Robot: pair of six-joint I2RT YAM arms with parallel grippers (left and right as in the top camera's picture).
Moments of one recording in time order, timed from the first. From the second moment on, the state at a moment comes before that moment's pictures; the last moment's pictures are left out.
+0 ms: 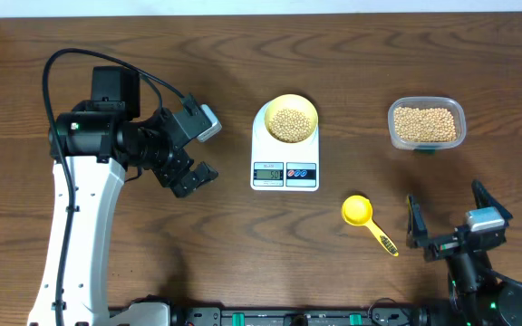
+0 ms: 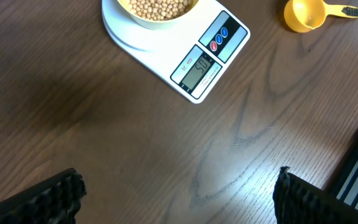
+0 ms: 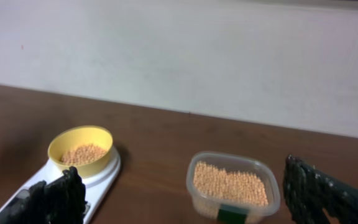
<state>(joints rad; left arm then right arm) -0.01 1.40 1.41 -1.29 0.50 0.89 -0.04 0.01 0.41 -0.41 -0.24 -0.09</state>
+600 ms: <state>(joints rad) -0.01 1.40 1.41 -1.29 0.50 0.89 -0.04 0.01 0.21 -0.11 -0.24 -0.09</state>
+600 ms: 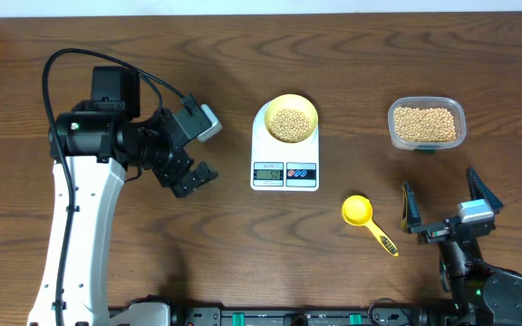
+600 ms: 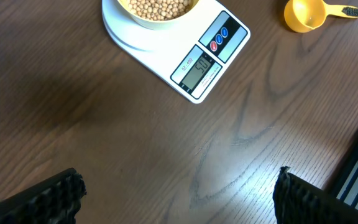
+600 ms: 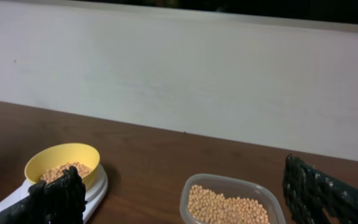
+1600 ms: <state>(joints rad) -0.01 1.40 1.41 -1.29 0.50 0.89 -0.04 0.01 0.02 0.11 -0.24 -0.09</state>
